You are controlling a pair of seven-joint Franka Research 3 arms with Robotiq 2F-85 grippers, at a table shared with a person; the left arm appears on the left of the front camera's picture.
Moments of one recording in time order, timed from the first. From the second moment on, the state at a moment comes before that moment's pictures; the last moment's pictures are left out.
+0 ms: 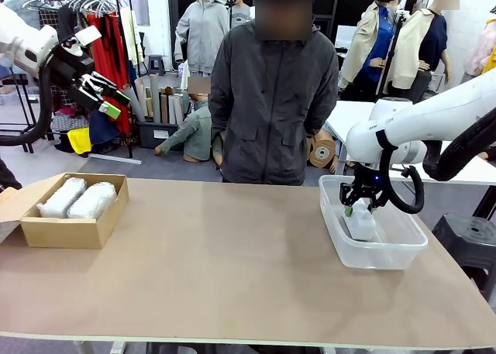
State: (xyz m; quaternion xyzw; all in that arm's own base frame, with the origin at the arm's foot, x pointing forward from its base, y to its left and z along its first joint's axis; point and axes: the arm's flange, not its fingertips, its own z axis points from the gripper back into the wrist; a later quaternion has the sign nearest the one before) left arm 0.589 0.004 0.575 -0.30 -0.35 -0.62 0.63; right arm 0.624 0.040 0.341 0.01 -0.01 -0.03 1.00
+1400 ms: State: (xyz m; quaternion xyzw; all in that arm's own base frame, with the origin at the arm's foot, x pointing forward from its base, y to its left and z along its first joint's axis) left arm 0.589 0.004 0.575 -0.30 -0.35 -0.62 0.63; right arm 0.608 0.032 0.393 0.01 0.00 -0.02 1.00
